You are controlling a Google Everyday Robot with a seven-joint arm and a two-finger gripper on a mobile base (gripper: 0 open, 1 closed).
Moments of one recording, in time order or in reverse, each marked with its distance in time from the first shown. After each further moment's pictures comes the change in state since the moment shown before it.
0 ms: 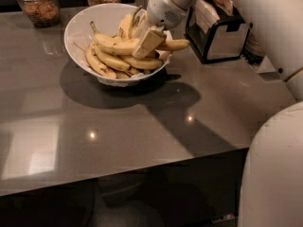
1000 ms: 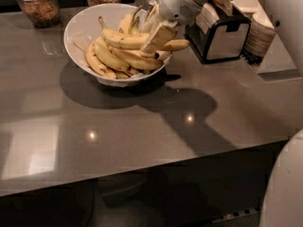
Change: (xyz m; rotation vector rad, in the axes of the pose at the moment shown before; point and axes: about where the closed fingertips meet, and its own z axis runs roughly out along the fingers) arm -0.001 0.013 -0.033 0.031 -0.048 -0.023
